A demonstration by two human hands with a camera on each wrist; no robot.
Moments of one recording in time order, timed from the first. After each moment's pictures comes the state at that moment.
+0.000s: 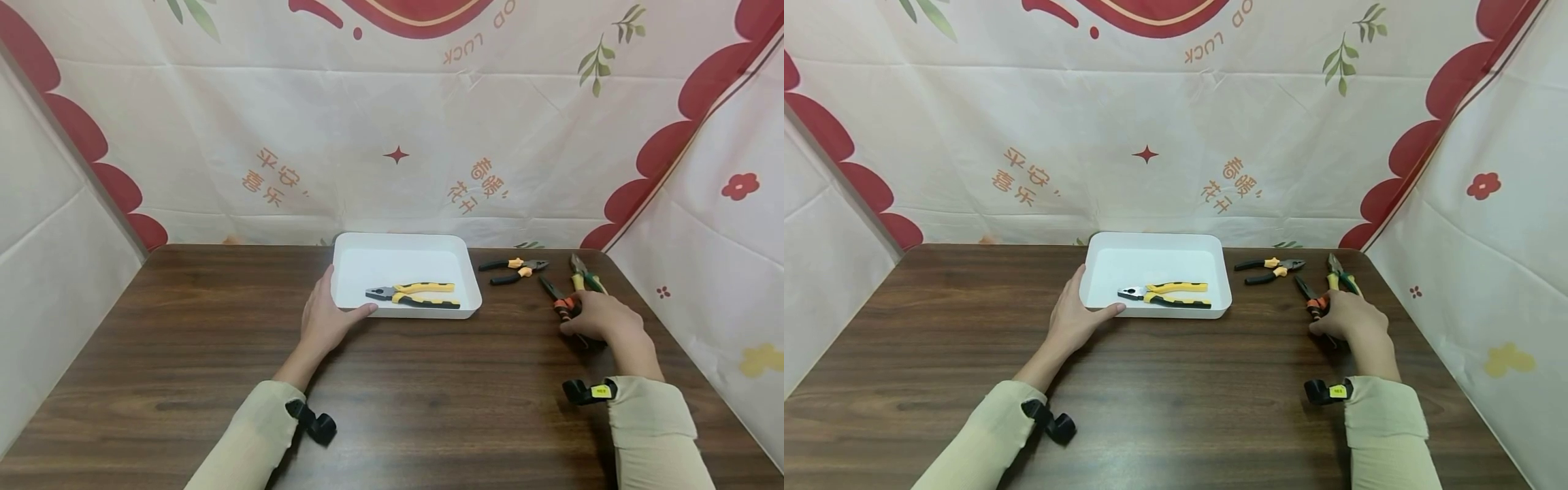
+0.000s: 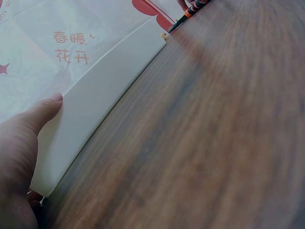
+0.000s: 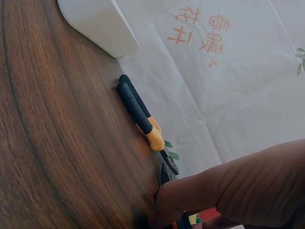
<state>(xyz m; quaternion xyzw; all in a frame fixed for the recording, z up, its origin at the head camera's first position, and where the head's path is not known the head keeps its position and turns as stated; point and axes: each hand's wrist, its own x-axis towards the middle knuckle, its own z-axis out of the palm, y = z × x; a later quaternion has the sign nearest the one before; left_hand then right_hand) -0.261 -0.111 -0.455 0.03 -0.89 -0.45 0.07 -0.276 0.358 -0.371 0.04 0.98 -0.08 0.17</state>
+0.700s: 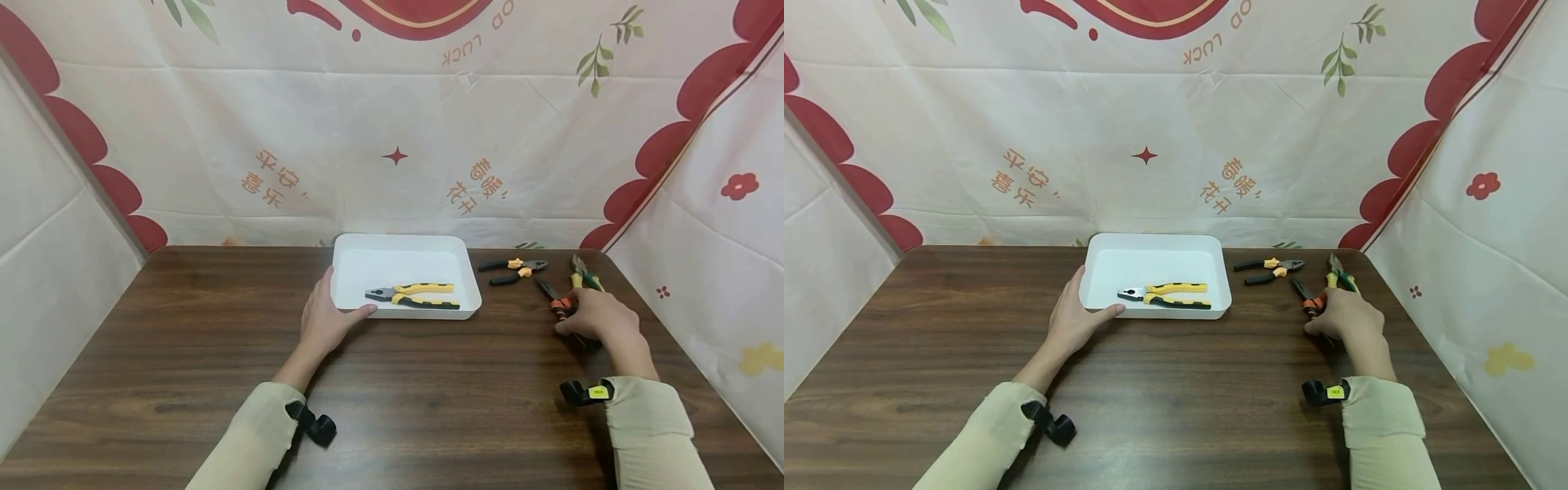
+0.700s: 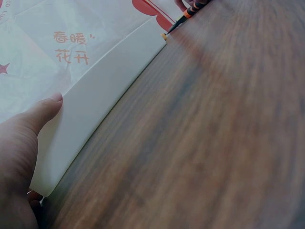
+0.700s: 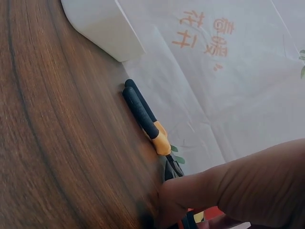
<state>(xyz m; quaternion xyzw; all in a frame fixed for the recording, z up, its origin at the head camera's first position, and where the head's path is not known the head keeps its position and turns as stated) -0.260 -0.111 -0.454 0.03 -0.89 -0.45 0.06 -0.274 0.352 -0.372 0.05 0.98 -0.08 0.15</state>
